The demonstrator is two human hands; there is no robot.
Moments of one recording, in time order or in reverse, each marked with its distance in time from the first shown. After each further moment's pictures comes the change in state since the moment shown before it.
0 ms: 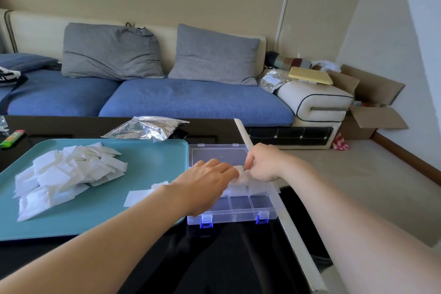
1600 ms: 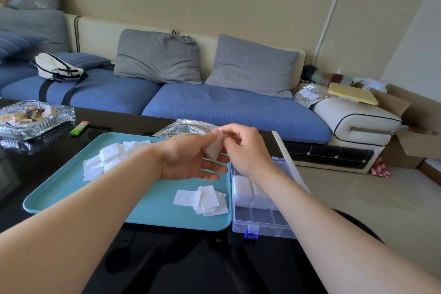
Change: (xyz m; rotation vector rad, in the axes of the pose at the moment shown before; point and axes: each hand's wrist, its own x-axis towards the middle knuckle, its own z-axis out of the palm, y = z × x) left_hand -0.071 -0.090 -0.089 -1.809 -0.064 -0.748; right_hand 0.010 -0.153 0.021 0.743 0.457 -0.467
